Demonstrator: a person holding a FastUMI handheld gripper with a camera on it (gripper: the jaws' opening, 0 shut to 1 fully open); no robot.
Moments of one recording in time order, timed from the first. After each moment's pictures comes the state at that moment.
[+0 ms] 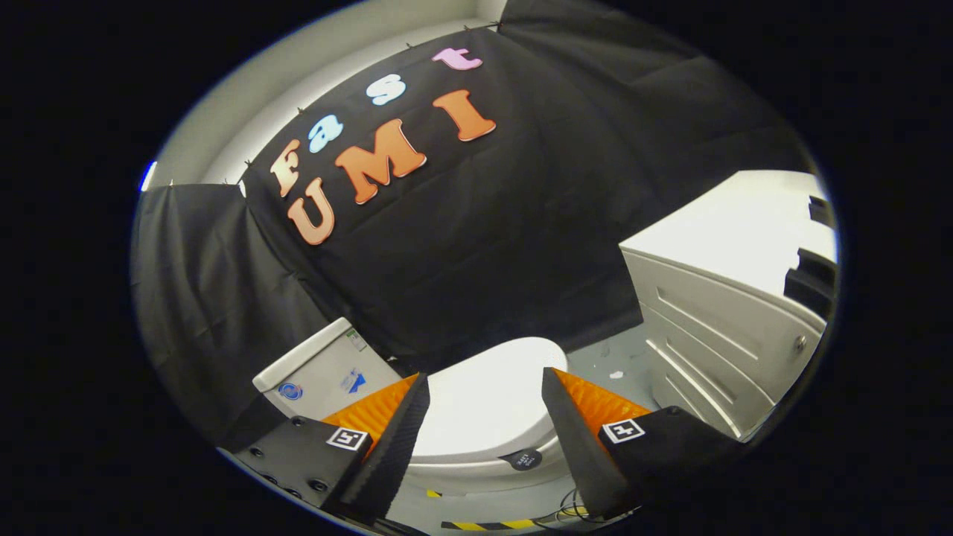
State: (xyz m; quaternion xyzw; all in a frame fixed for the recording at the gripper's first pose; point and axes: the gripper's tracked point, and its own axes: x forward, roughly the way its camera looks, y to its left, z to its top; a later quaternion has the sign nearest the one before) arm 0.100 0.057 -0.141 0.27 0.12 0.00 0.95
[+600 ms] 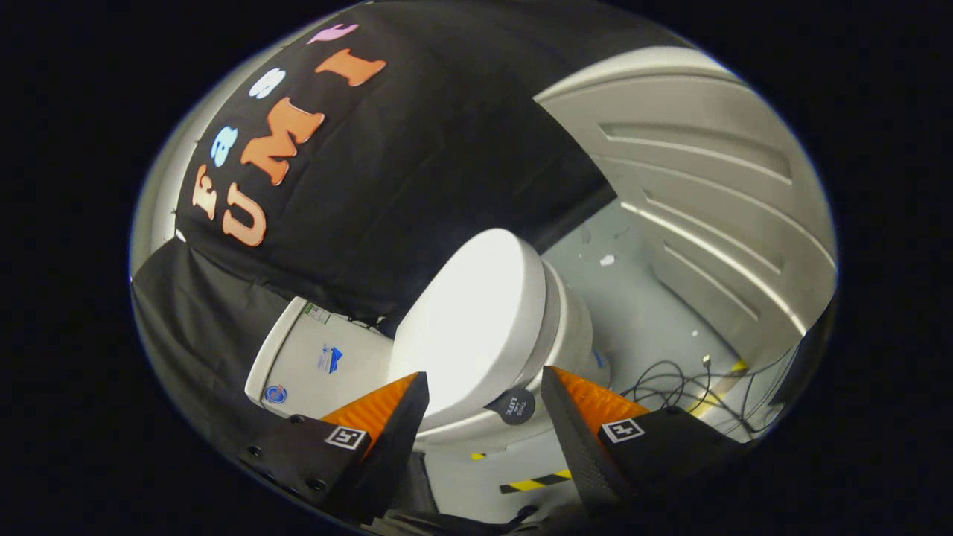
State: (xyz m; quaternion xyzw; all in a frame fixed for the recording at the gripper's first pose) arm 0.111 0.086 -0.282 0.45 0.30 0.00 0.84
